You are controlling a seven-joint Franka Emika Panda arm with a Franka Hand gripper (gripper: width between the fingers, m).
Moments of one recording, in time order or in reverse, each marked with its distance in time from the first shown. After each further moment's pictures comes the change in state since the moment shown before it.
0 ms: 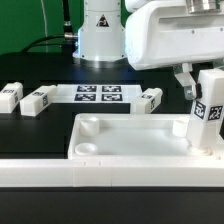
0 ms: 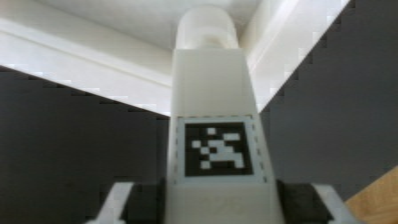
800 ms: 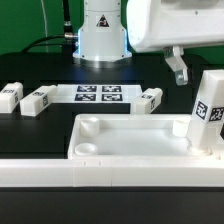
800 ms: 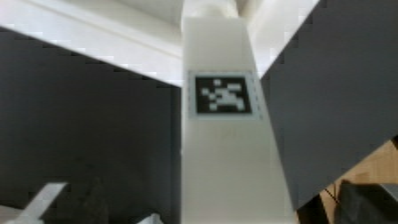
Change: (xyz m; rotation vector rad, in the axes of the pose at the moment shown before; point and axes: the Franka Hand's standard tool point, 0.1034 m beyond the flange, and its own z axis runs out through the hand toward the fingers) arm 0.016 0.002 -0.027 -0.004 -0.002 -0.010
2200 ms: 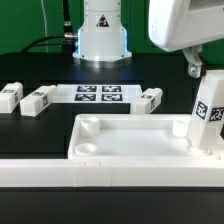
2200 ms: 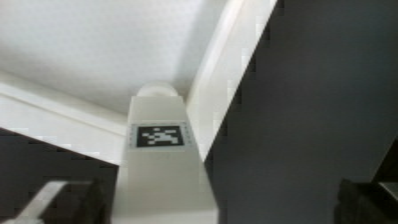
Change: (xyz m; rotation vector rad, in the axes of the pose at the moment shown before) arm -0.001 -0.017 0.001 0.131 -0.477 0.056
